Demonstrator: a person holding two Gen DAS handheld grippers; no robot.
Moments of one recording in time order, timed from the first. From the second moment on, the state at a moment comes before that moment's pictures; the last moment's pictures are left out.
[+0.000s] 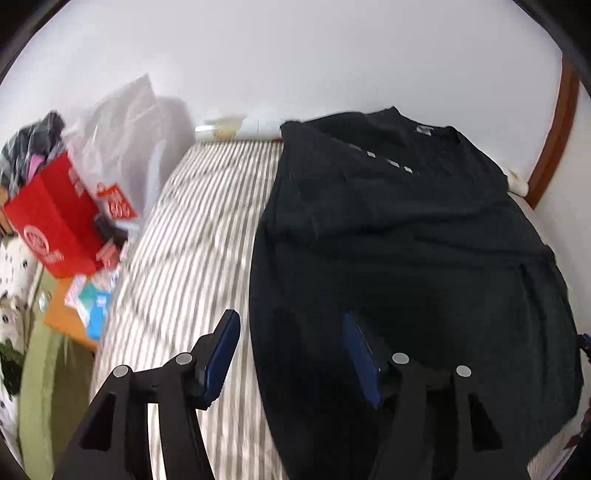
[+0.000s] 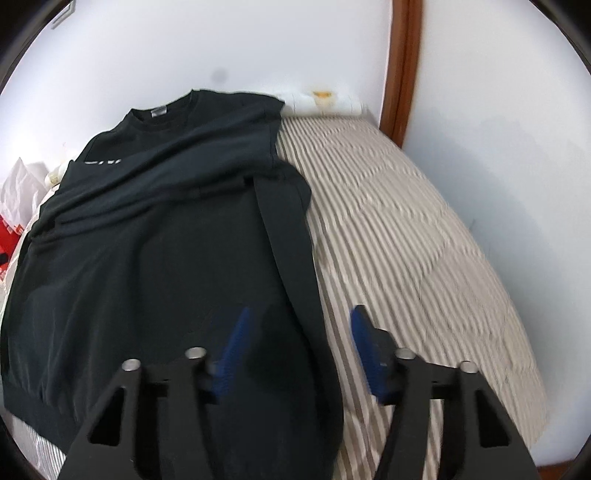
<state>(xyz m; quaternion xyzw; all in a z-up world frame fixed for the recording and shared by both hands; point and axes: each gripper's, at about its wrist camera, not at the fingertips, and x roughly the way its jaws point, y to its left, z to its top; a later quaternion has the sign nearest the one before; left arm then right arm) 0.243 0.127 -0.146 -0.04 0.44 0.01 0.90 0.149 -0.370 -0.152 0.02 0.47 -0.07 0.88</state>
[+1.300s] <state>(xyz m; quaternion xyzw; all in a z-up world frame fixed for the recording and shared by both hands) 0.133 0.108 -0.186 -0.07 0.46 -0.02 0.89 0.104 -0.365 -0.181 0.05 0.45 -0.06 0.89</state>
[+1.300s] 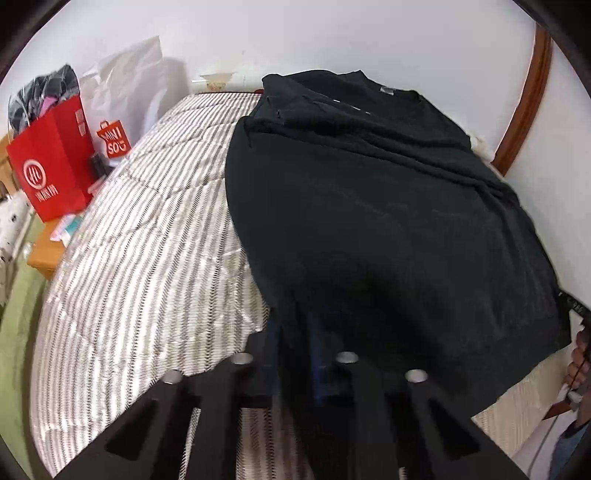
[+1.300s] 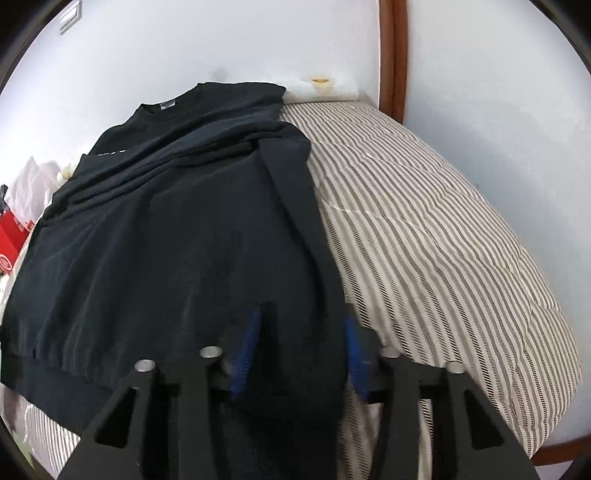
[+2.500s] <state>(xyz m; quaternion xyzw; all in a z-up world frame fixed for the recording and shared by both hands) 0.109 0.155 -0.187 -0.16 0.46 -0.06 0.87 0.061 -0.373 -0.174 0.10 0.46 -0.02 0.88</state>
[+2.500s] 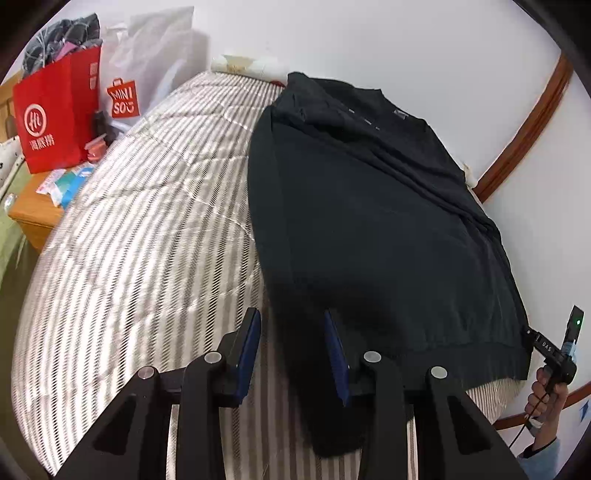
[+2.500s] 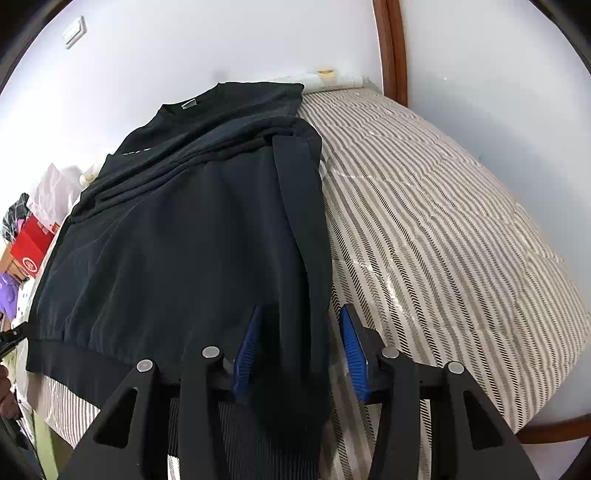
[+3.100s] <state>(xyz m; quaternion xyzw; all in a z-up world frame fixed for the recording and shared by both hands) 0.126 0.142 -0.182 -0.14 0.45 -0.02 0.88 0.089 -0.351 -0.179 0.06 0.44 -0.03 0.89</state>
